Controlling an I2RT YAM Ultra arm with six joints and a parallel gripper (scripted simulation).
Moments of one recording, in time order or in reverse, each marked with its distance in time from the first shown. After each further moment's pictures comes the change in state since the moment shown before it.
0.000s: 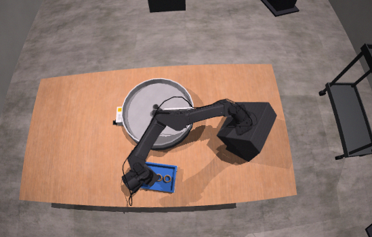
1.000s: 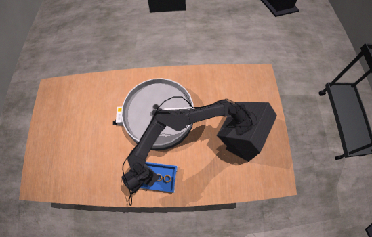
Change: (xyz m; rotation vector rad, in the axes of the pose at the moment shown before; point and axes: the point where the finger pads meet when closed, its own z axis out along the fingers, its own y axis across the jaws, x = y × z) arm 0.000 -0.001 -0.001 0.000 -0.002 0.002
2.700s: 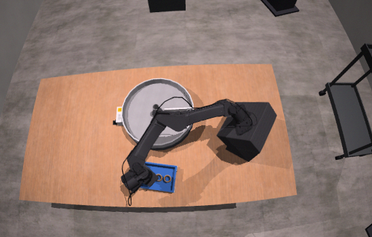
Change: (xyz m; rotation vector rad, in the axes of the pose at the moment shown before) arm -0.004 -0.002 -0.001 0.001 -0.006 0.000
